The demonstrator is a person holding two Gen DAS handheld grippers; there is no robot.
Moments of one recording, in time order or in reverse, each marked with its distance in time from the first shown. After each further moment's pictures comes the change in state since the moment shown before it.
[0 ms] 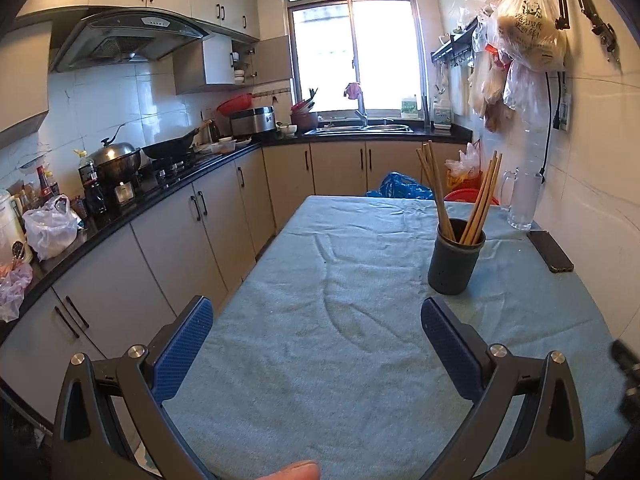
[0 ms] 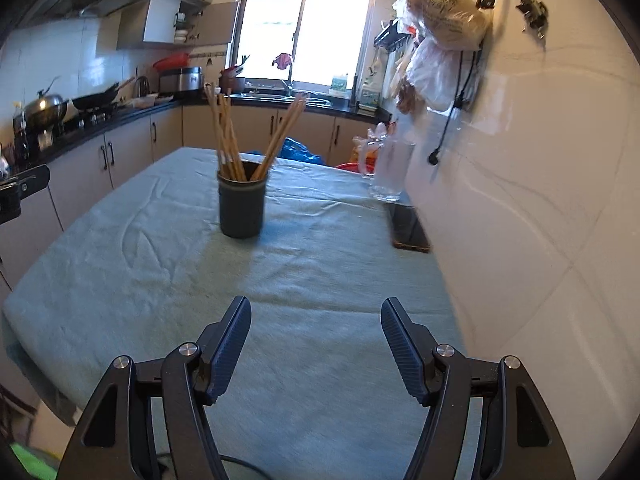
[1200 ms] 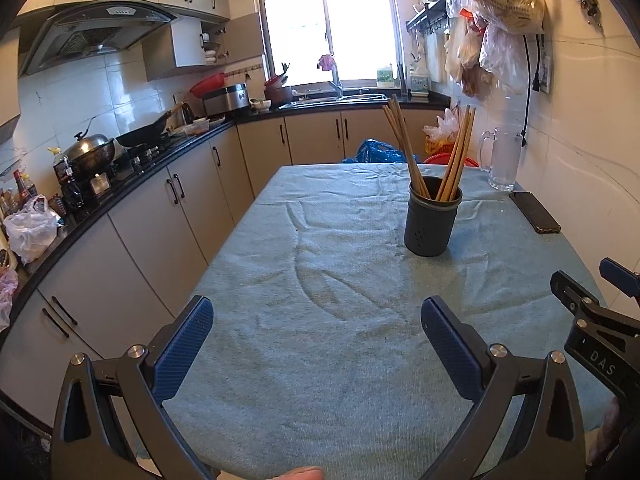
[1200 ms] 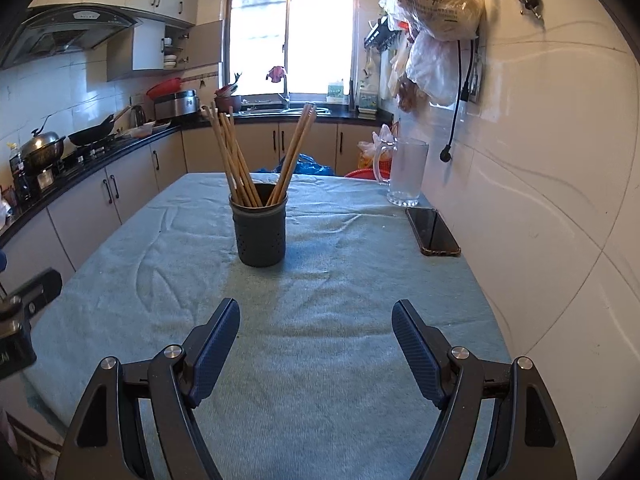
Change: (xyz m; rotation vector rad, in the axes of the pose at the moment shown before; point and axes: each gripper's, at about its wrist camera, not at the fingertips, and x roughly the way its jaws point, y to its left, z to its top) left arm 0.019 -0.023 -0.014 0.068 0.110 -0.072; right arm 0.047 0.032 0.021 0.146 -0.035 0.067
